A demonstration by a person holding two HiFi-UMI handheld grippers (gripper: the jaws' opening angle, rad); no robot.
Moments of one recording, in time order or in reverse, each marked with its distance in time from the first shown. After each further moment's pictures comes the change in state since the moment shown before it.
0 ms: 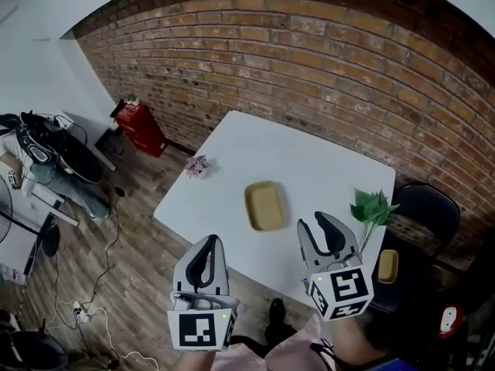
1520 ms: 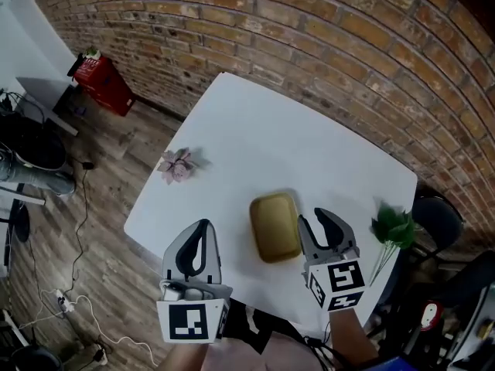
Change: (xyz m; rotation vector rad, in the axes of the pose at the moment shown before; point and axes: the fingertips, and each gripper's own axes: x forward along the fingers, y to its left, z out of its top) left arm 0.169 0.088 -0.109 -0.151 0.137 -0.073; right arm 0.177 -0.028 -0.103 -0.014 0.350 -0.043
